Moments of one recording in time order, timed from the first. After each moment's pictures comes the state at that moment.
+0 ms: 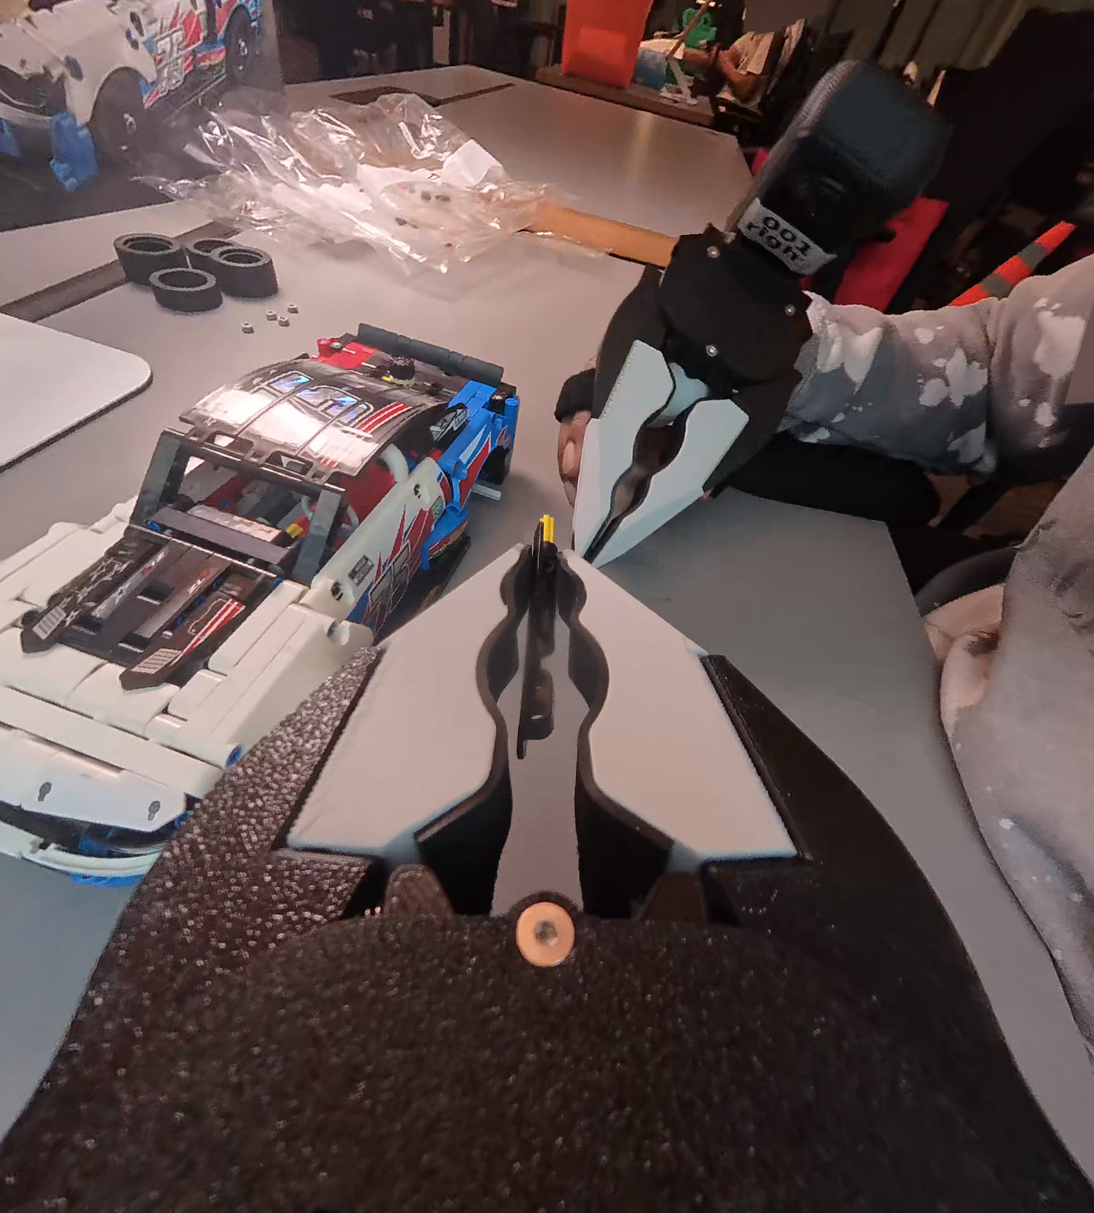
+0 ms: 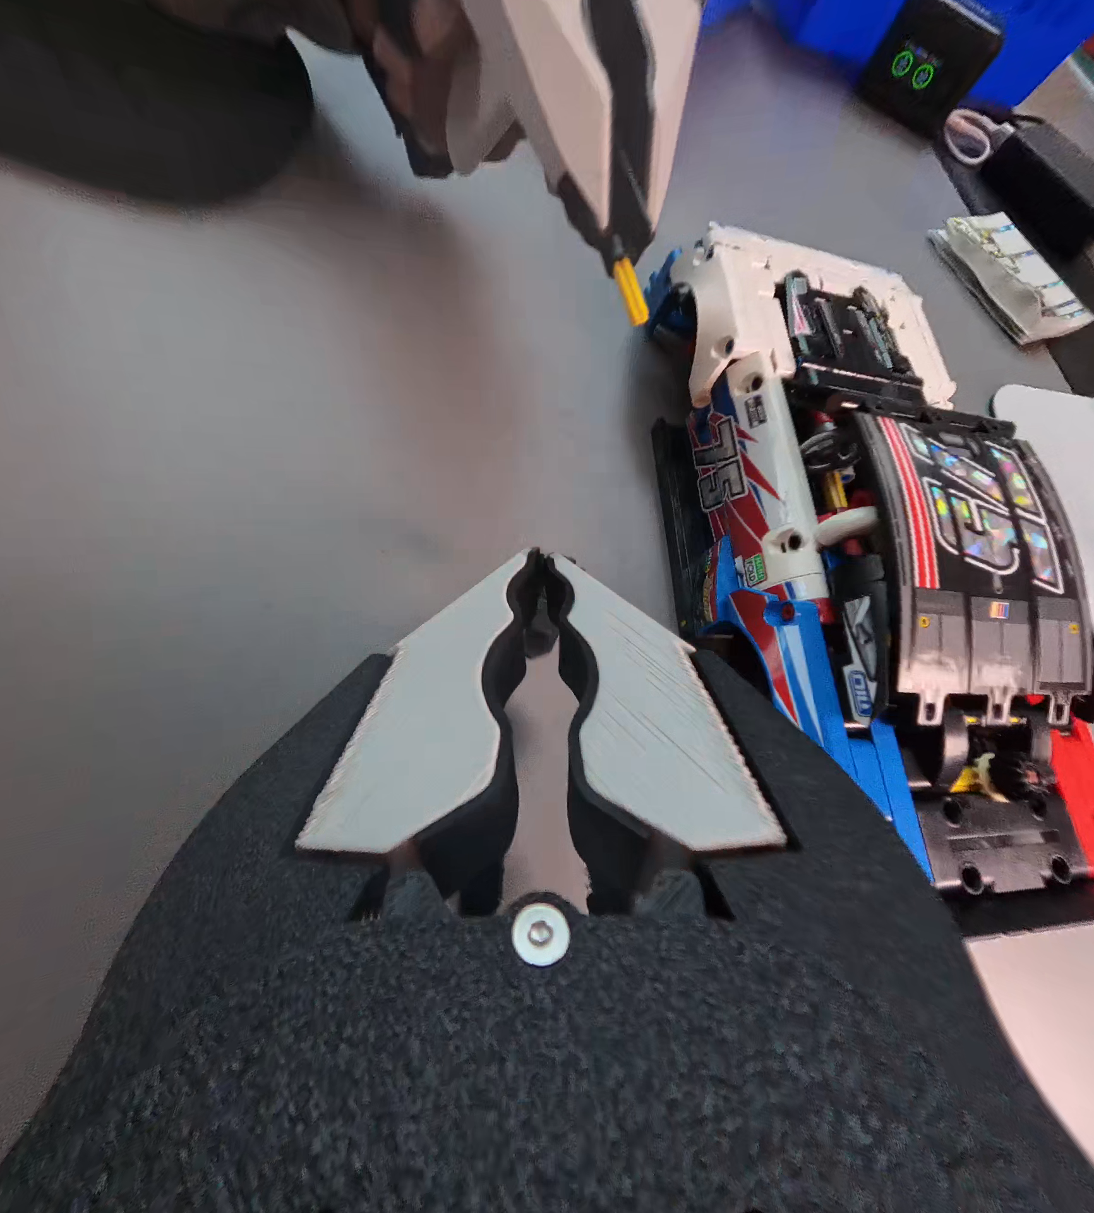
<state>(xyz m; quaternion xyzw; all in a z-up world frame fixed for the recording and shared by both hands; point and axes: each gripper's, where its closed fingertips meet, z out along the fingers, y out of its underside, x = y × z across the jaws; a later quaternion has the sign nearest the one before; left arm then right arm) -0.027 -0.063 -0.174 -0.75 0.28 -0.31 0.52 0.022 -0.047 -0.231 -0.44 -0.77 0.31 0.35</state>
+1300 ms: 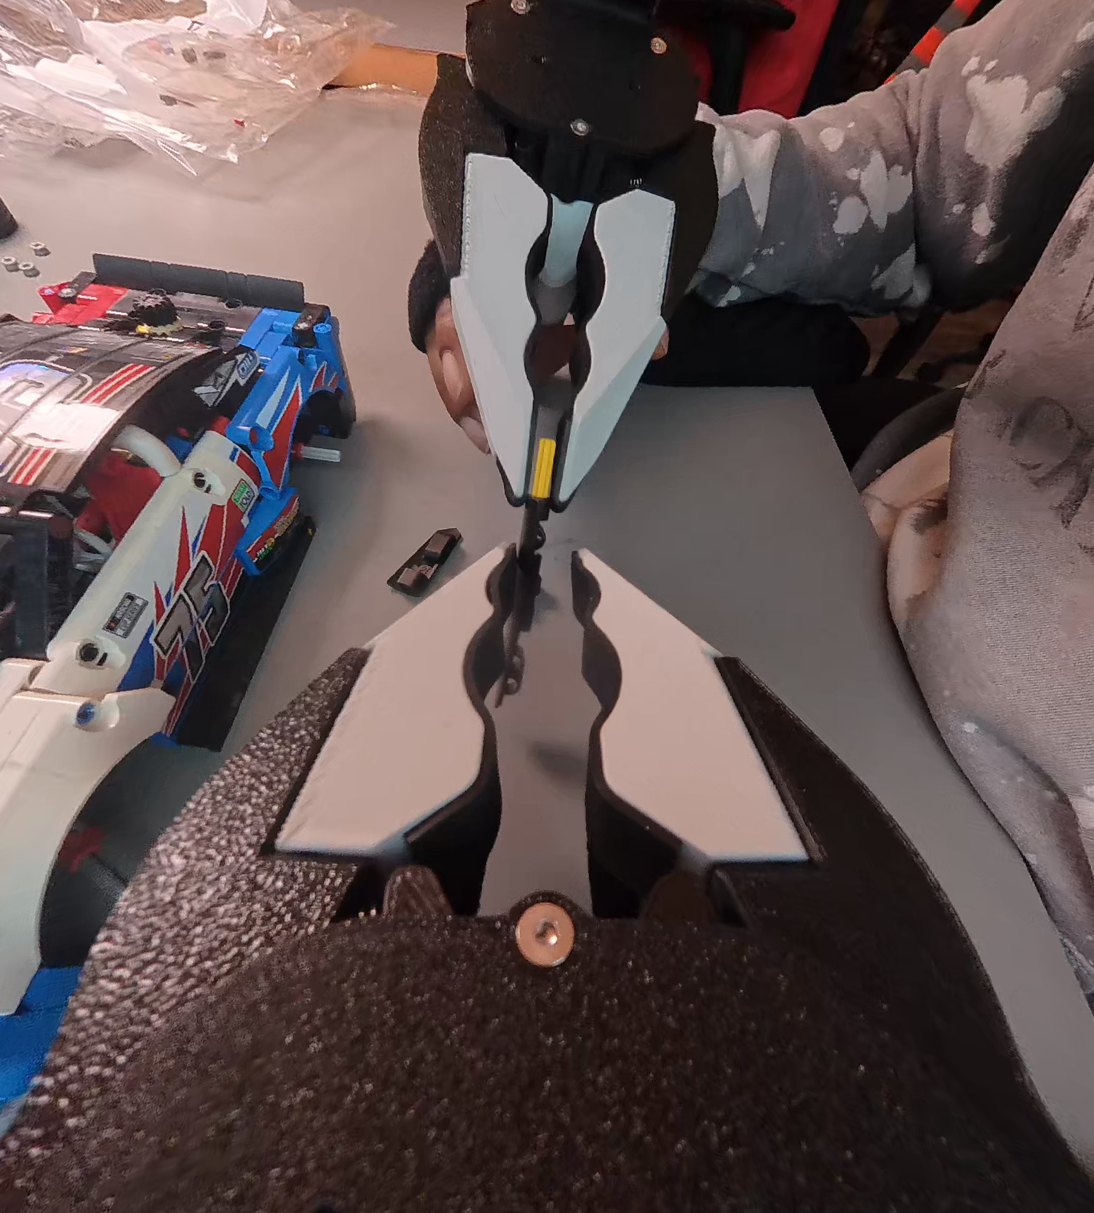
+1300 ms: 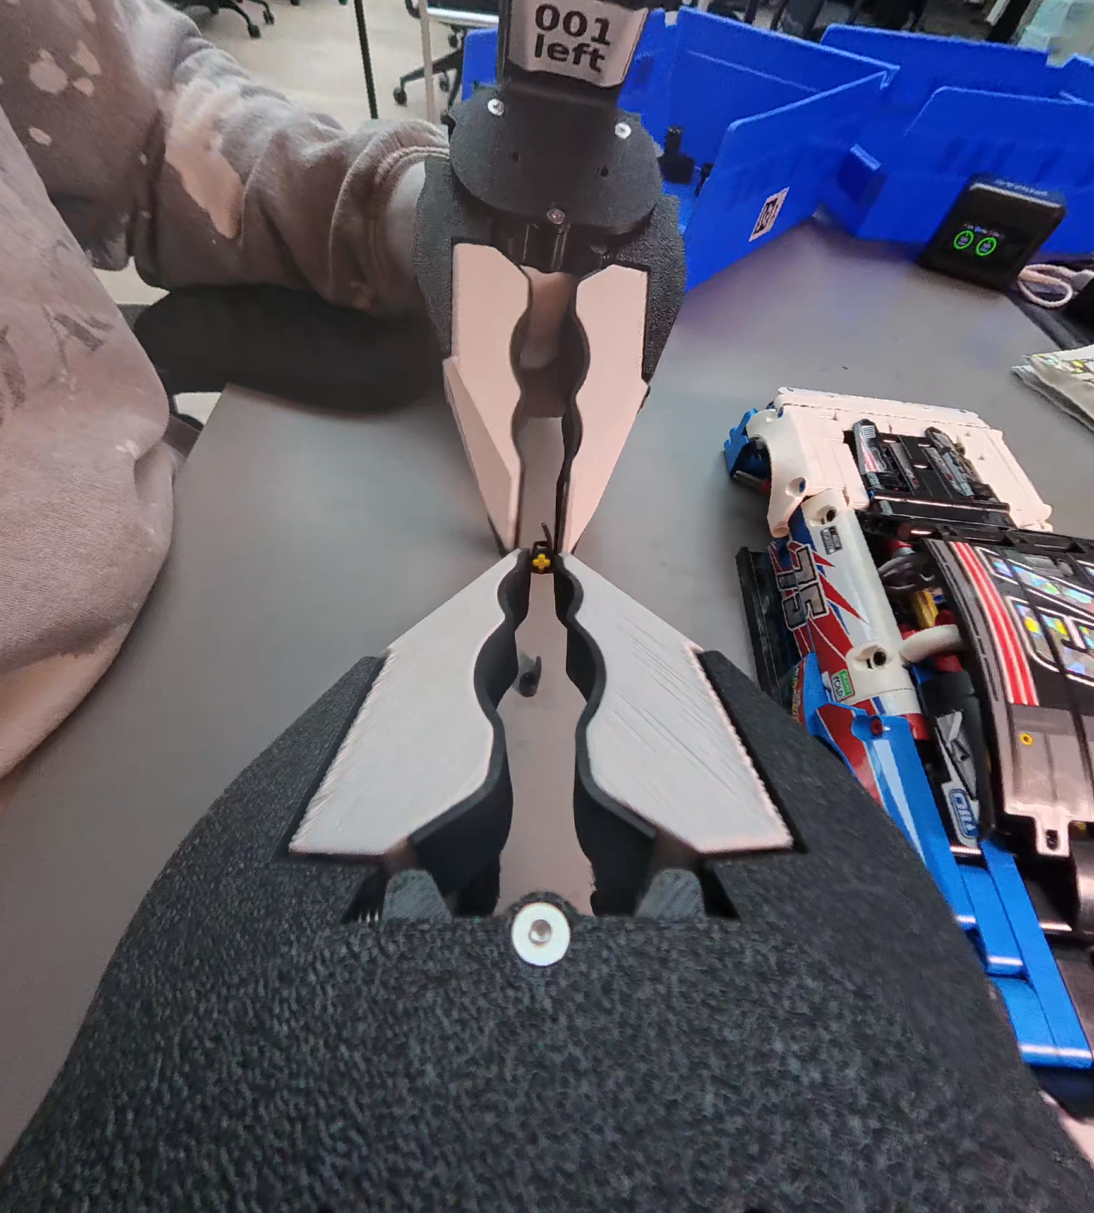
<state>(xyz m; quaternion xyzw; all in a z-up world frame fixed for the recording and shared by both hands) 0.025 -0.090 -0.206 -0.74 0.40 -0.30 0.45 0.023 -0.087 -0.194 -0.41 -0.73 0.45 0.31</state>
